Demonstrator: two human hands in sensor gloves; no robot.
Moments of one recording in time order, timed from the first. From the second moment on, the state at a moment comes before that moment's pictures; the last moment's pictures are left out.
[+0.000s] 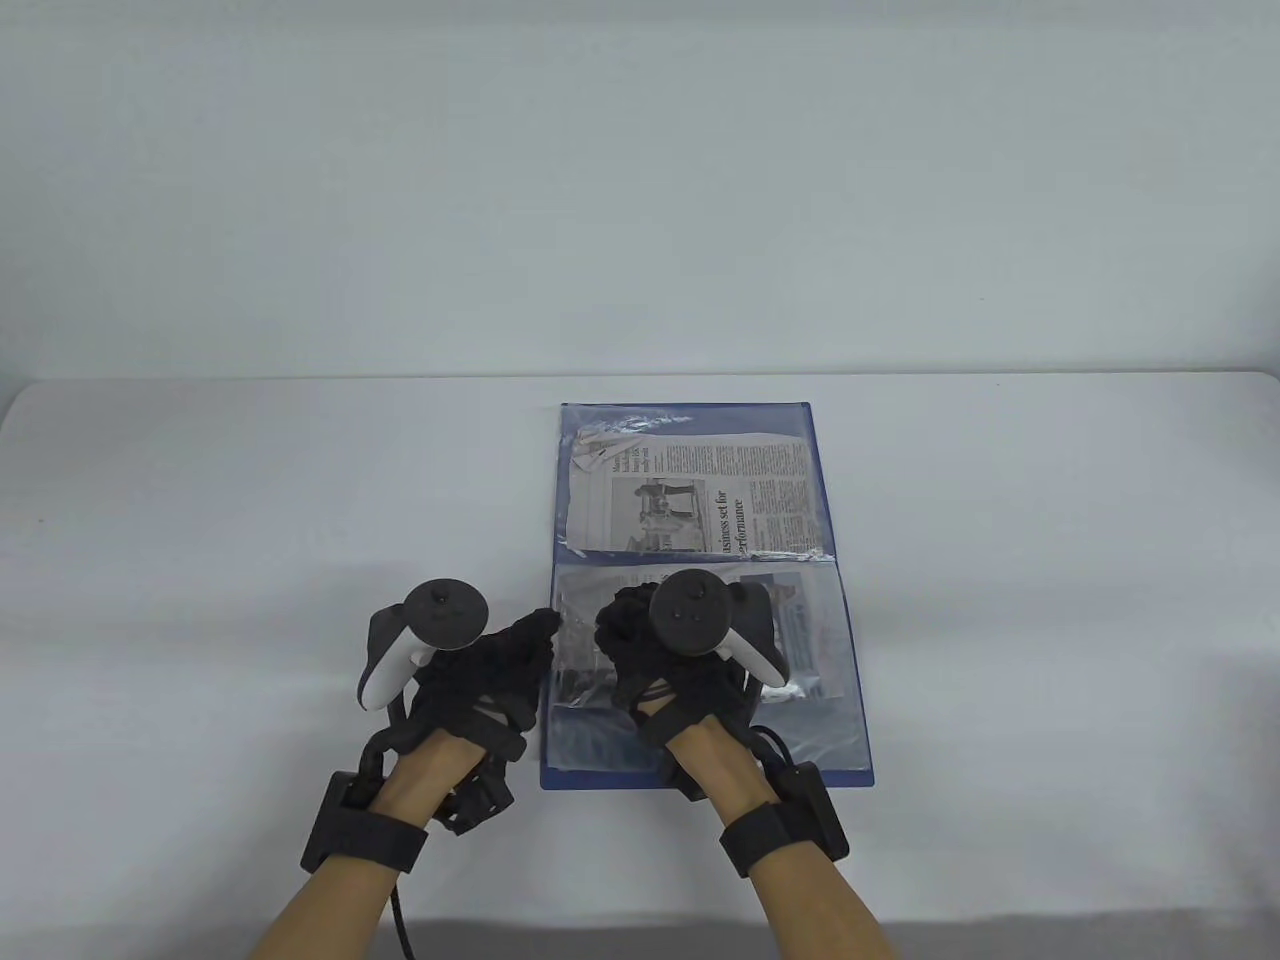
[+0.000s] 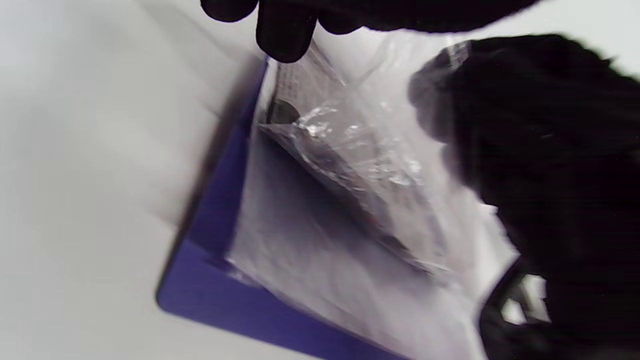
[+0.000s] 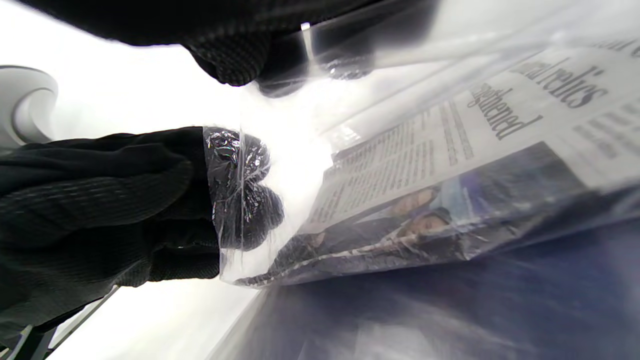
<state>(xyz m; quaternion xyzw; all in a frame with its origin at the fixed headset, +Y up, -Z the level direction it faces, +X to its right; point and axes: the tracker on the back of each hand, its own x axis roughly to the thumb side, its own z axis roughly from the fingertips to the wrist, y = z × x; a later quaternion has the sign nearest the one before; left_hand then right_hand) -0.203 -0.748 -0.362 -0.30 -0.10 0.41 0.86 0.029 -0.726 -0.373 0.18 0.10 0.93 0.32</state>
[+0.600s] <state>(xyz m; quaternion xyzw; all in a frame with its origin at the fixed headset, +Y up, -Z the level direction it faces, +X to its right) -0.191 -0.744 -0.368 -0.23 -0.01 0.41 0.89 0.063 -0.686 -0.372 0.21 0.06 0.88 0.42</state>
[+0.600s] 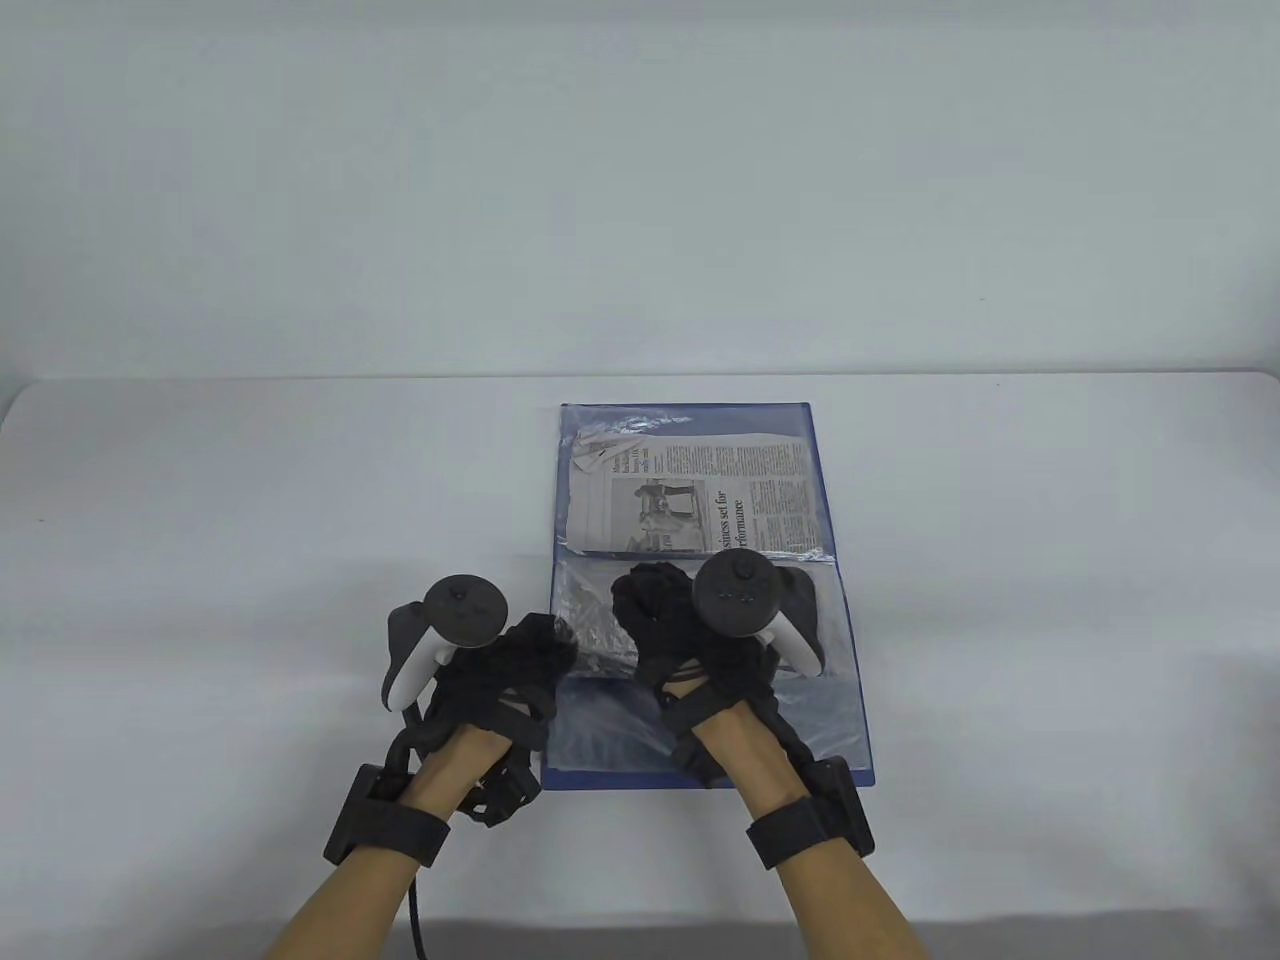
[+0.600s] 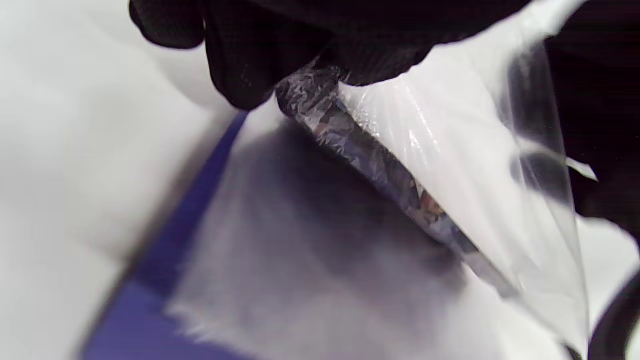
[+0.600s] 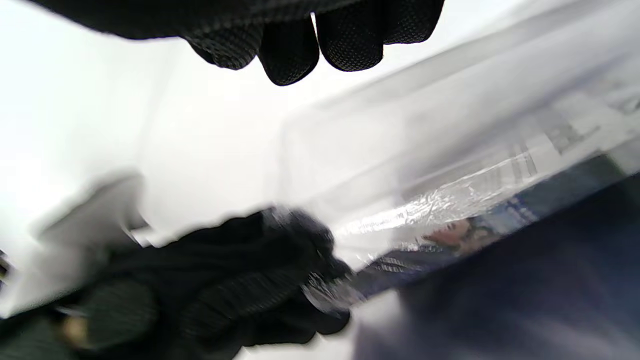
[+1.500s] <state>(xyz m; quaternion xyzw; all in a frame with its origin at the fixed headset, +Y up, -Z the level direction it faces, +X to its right) -0.185 -0.737 -0.489 -0.23 0.08 0.71 0.66 0.134 -0.645 -0.367 0.21 -0.04 0.80 0.56</state>
